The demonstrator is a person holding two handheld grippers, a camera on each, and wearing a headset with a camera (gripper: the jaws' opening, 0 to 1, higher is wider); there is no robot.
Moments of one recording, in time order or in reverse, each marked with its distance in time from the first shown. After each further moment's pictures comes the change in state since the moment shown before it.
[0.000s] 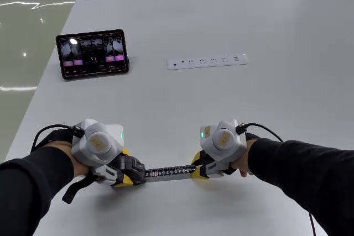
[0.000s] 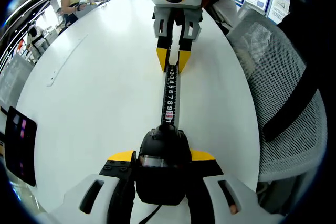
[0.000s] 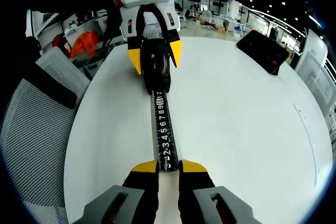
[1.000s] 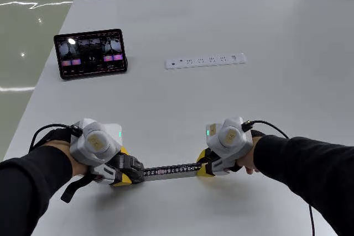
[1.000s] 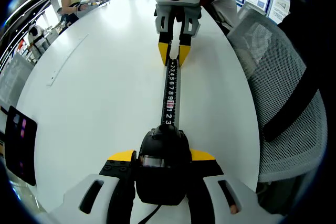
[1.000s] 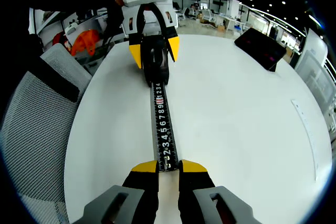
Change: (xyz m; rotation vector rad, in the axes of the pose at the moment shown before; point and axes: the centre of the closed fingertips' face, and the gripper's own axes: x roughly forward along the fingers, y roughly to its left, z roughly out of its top) left arm 0.001 0.001 0.000 -0.003 0.000 0.003; right arm -0.011 -0.001 -0.015 -0.001 0.014 -0.004
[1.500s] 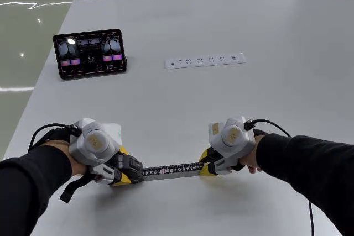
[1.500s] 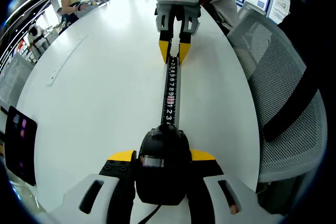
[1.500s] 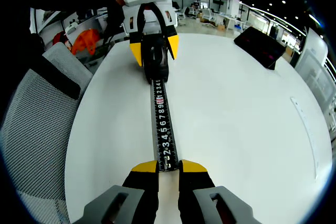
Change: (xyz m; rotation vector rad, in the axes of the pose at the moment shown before) left arm -0.001 -0.002 0.000 -0.001 0.001 -0.001; right arm -0.004 0.000 -0.005 0.003 0.006 0.003
